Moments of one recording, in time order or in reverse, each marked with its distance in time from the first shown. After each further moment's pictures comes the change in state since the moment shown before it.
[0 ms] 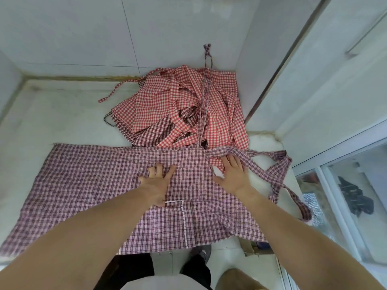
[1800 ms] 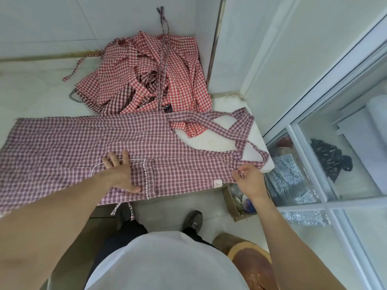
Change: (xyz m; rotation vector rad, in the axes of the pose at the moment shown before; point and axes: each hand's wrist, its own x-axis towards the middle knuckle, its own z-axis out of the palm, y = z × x) left_hand -0.063 0.023 0.044 -0.224 -0.225 -0.241; right_hand -0.170 0.129 0.039 0.682 0.208 0.380
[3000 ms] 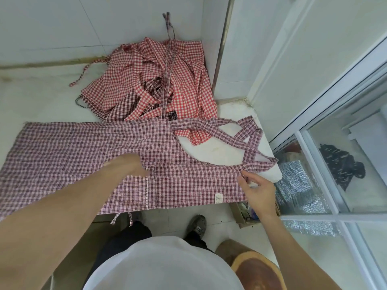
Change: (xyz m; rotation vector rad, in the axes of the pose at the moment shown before) left_hand 0.006 0.031 -0.050 -0.003 0.155 -0.043; right_hand -0.008 0.002 0.000 0.338 0.135 -0.098
